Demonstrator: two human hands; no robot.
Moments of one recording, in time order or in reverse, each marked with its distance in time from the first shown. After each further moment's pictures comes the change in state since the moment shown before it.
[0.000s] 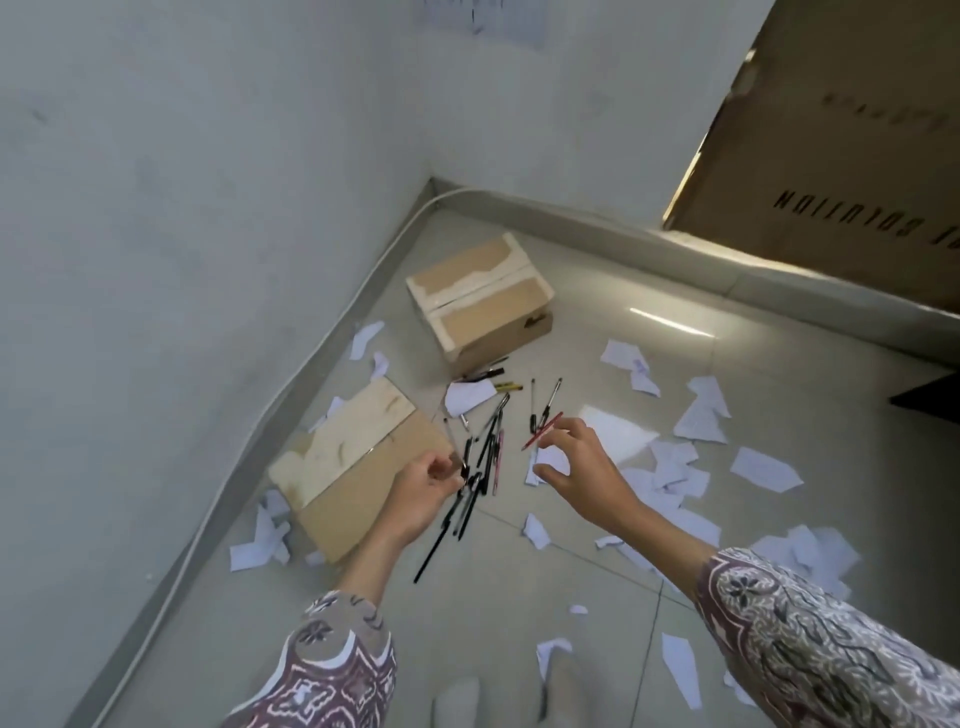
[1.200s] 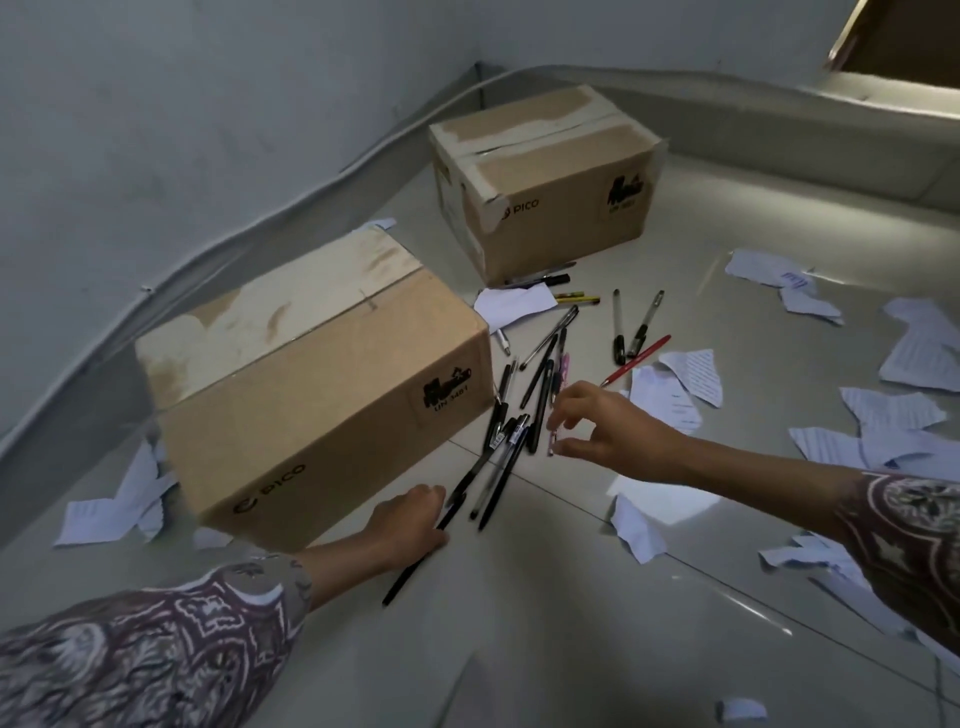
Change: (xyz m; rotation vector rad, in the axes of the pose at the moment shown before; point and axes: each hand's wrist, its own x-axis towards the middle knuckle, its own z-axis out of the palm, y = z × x) left_hand 0.228 -0.379 0.170 0.854 -0.116 0.128; right_hand 0.148 0.218 0.306 -0.127 -0.137 -0.447
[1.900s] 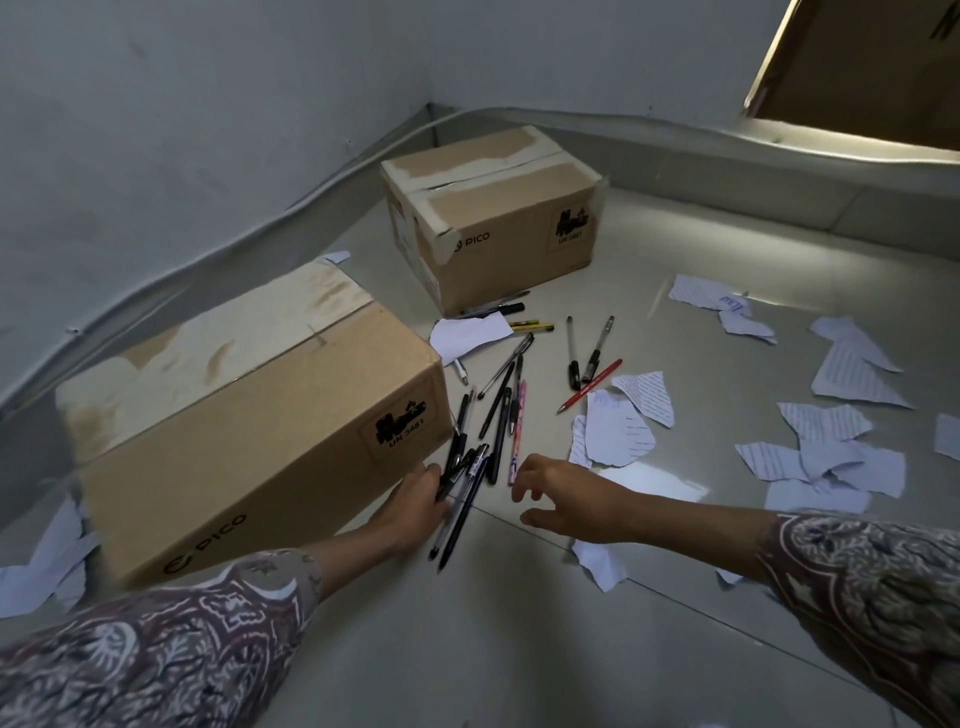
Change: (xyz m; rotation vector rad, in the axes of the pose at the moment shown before) left_hand 0.060 0.030 -0.013 -0.266 0.220 0.074; right_hand -0.009 0.021 0.032 -0.167 -0.167 0.004
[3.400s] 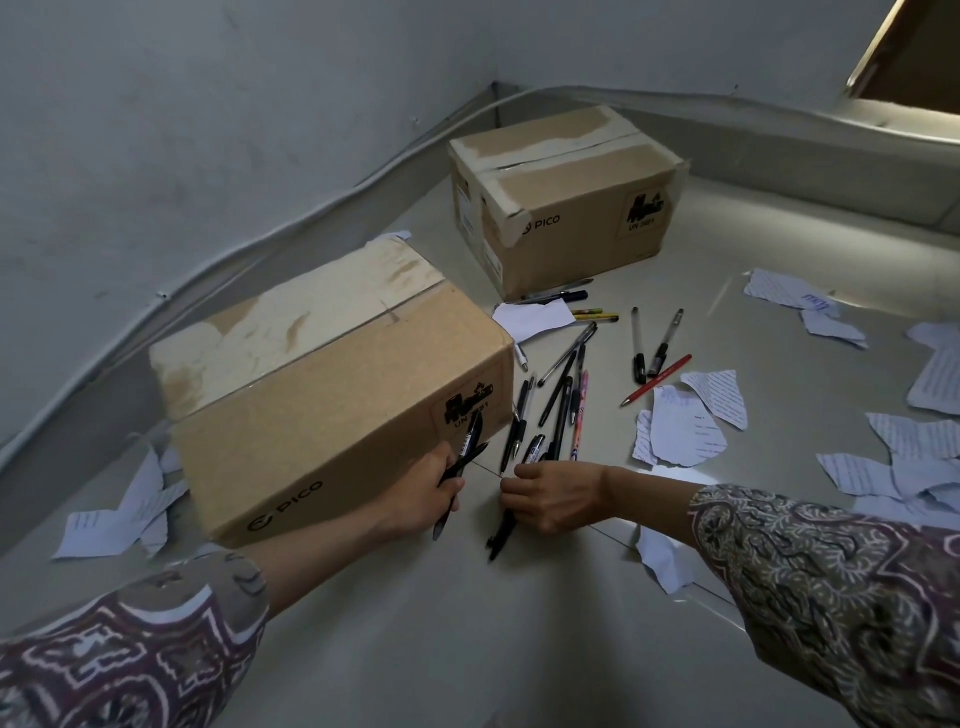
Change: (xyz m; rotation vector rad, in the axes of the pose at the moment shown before) left_hand -0.047 -0.019 -0.050 -0.383 -0.039 -0.060; right_hand 0.071 -0.011 0.030 -0.981 -0.005 -0.919
